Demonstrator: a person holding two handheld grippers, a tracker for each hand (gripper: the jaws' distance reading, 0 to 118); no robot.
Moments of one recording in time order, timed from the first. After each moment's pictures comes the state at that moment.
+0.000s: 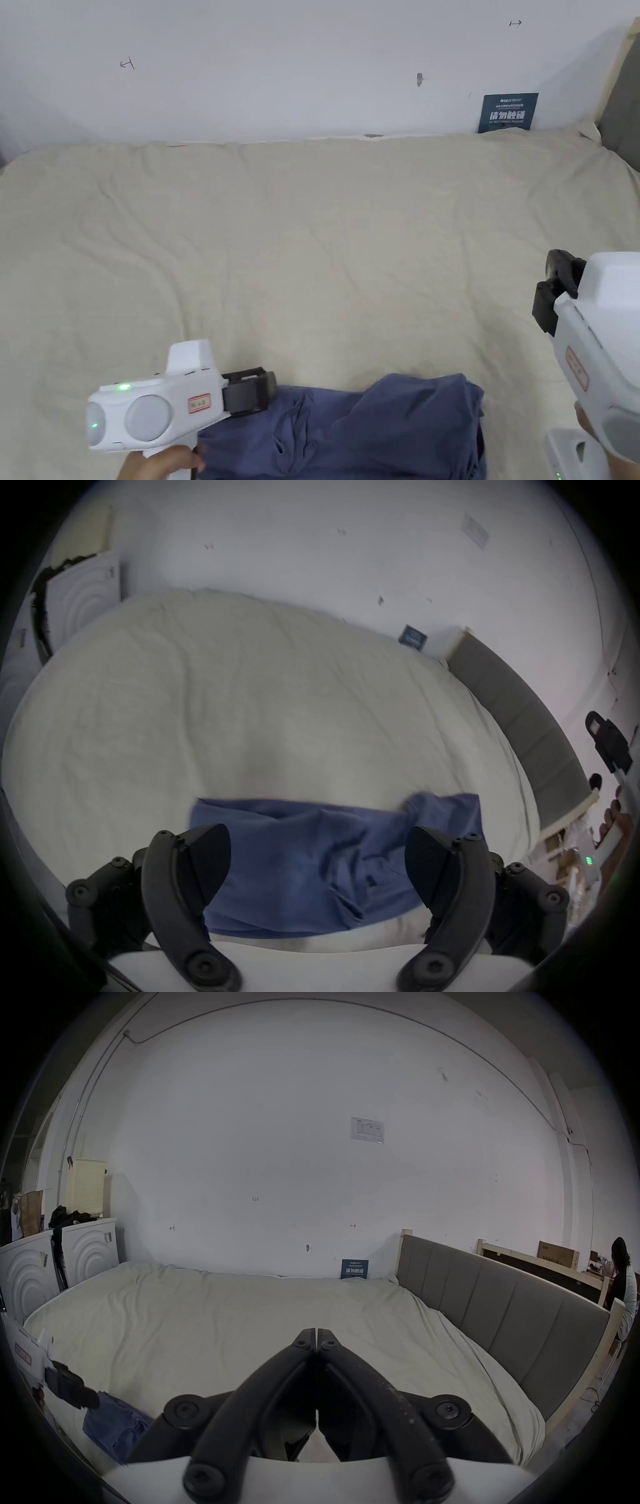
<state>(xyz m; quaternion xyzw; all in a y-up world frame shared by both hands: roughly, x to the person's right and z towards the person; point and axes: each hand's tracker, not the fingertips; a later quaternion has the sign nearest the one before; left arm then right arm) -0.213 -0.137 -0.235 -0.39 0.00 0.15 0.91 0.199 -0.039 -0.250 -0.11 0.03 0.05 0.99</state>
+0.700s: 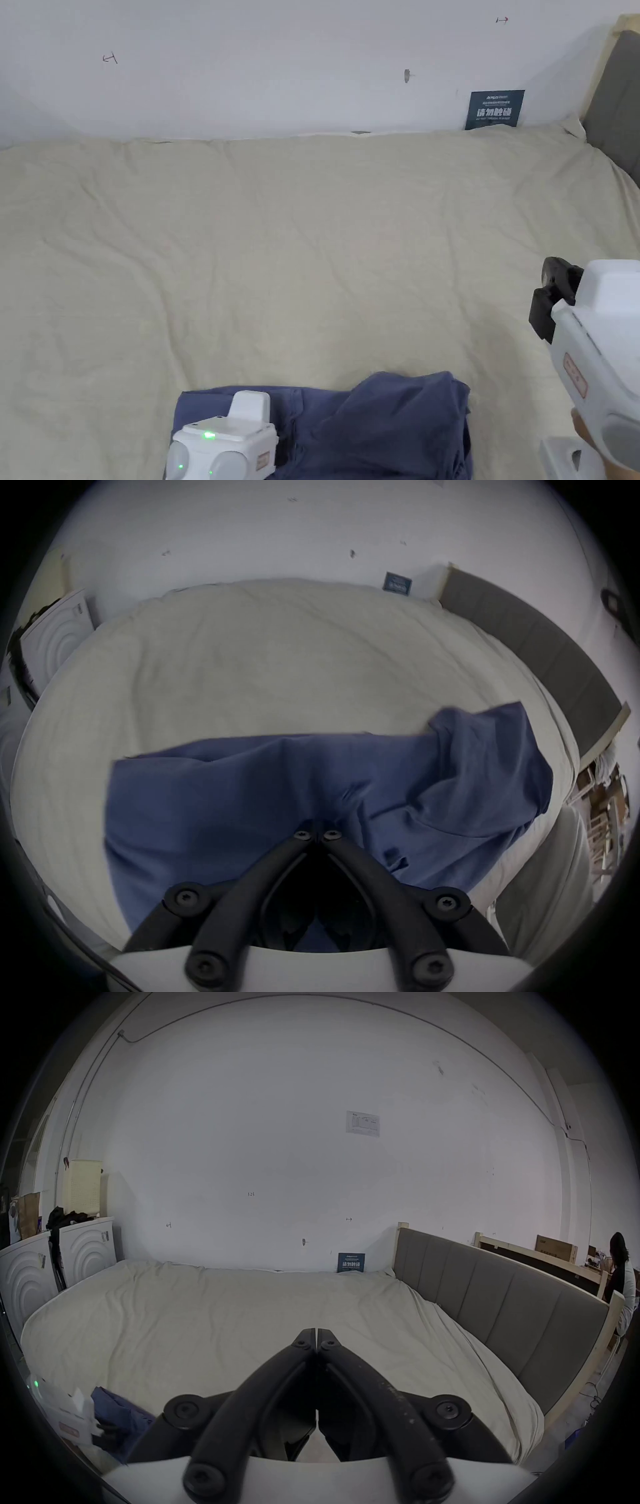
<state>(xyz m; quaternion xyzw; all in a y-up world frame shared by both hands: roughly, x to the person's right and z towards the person) -0.123 -0.242 -0.248 -0.45 -0.04 0.03 0.89 0.213 -0.046 -0.248 -0.12 0.02 0.04 0.99</state>
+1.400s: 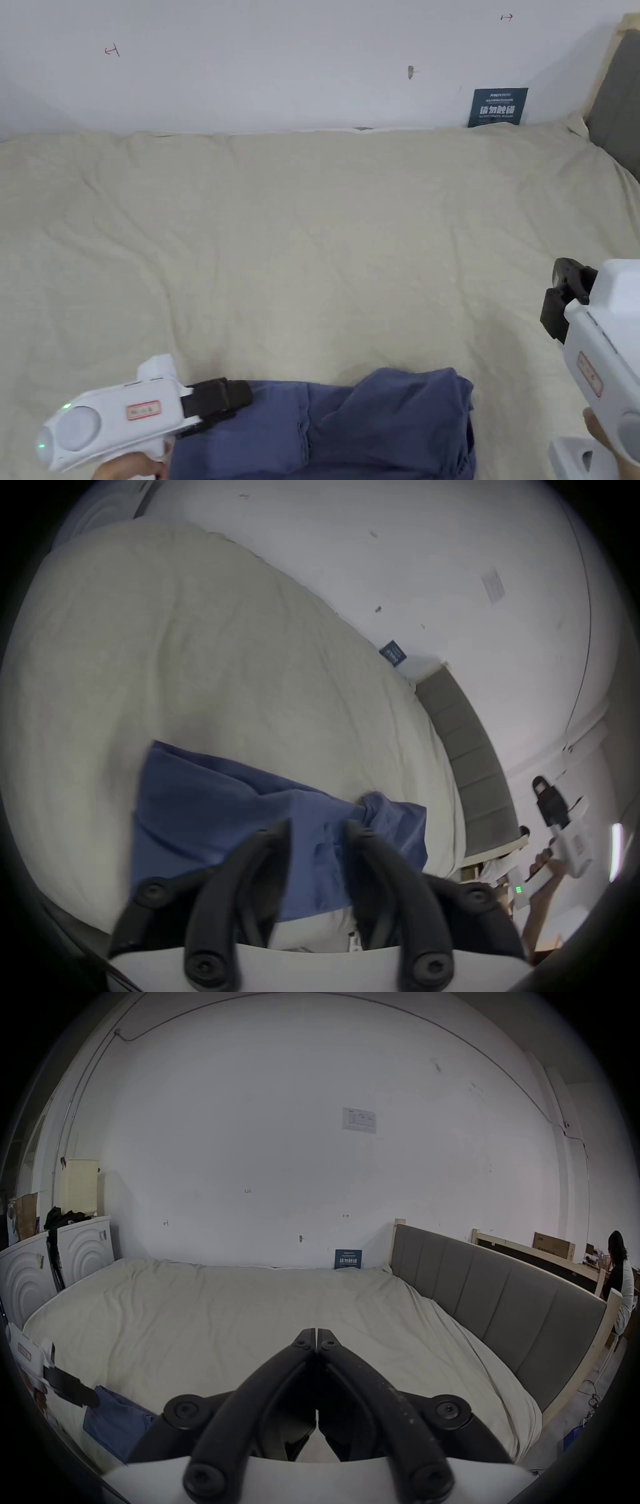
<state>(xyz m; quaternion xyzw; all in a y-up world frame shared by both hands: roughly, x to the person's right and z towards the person) -0.284 -0.177 -0.234 -0.40 -0.10 0.36 0.84 0.211 -0.045 -0.246 -0.13 0.02 0.04 0.99</state>
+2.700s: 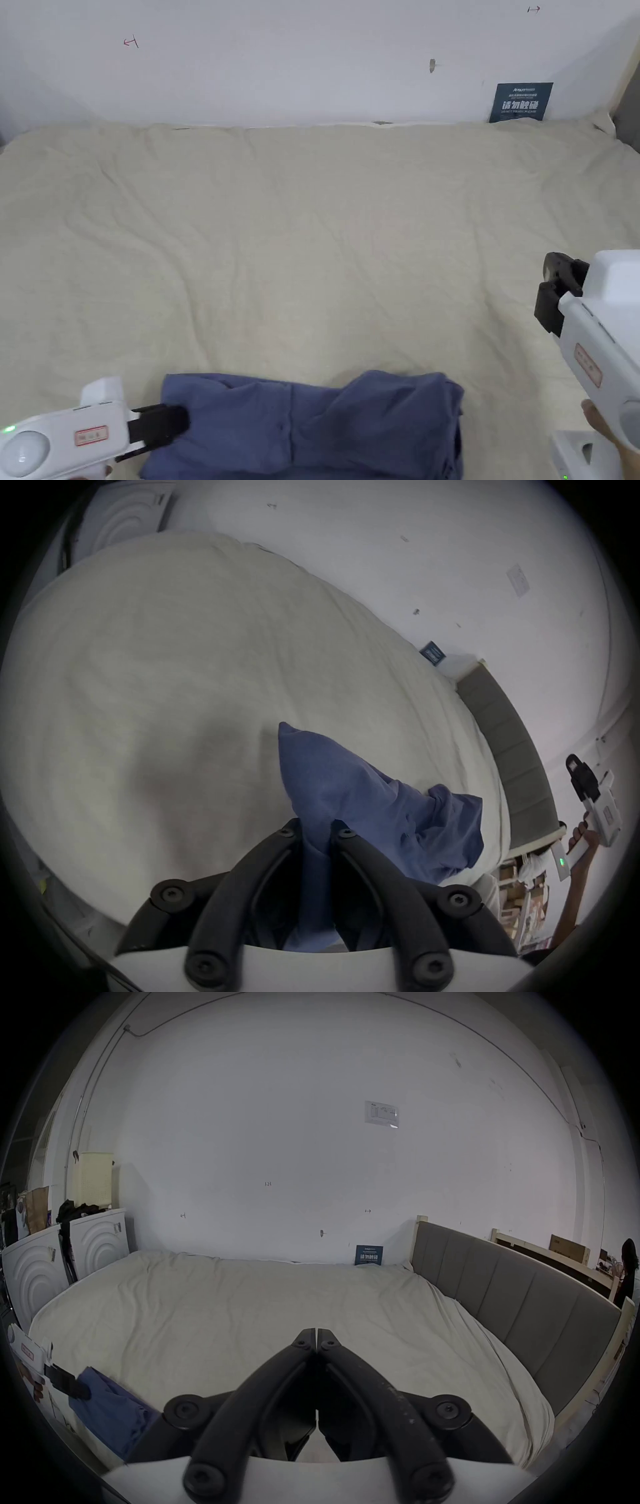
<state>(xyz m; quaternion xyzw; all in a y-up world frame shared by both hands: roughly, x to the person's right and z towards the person) -0.345 -0.191 -0.201 -0.43 -0.01 0.28 0.86 0.175 -0.042 -0.258 -0.14 0.05 0.05 0.99</state>
